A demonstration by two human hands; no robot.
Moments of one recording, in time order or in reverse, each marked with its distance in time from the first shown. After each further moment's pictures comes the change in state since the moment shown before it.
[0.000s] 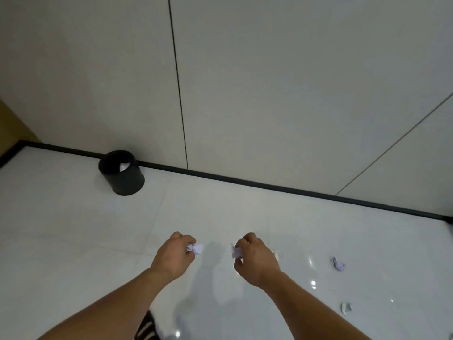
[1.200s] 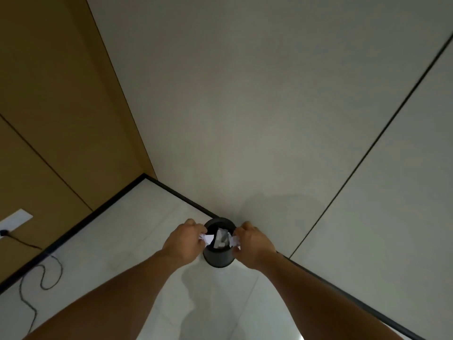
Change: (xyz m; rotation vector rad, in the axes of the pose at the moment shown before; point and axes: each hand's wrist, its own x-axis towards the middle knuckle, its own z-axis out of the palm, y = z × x) left_hand 0.282 -0.258 -0.462 0.132 0.312 -0.205; right_hand 0.534 -0.436 -0.049 -0.104 -0.186 -0.435
